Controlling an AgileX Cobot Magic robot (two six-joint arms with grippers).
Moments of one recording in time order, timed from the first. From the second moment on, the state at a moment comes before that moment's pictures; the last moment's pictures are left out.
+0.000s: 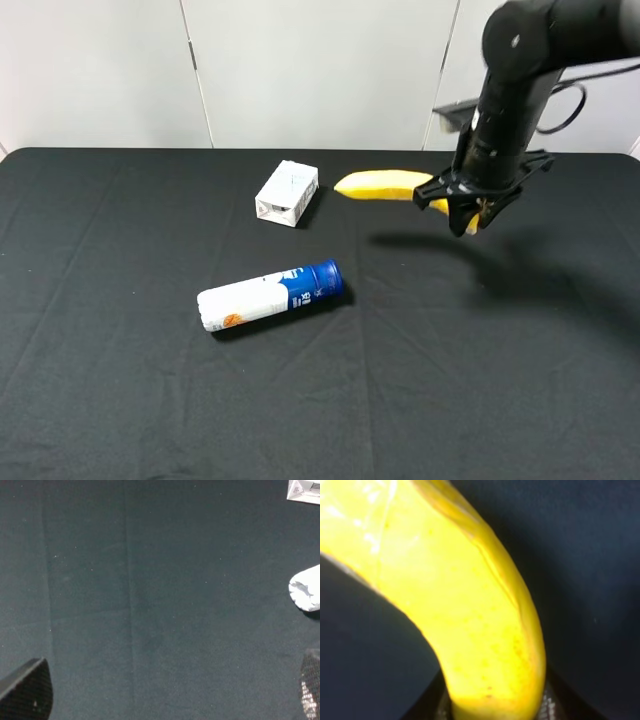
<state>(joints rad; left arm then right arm) 0.01 -0.01 -0.49 -0.05 1.06 0.06 0.37 1.83 -1.30 -0.08 1.00 0.12</state>
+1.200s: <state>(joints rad) 0.01 -0.01 -0.50 -0.07 1.06 0.06 0.78 1.65 -1.30 -0.08 1.17 -0.14</state>
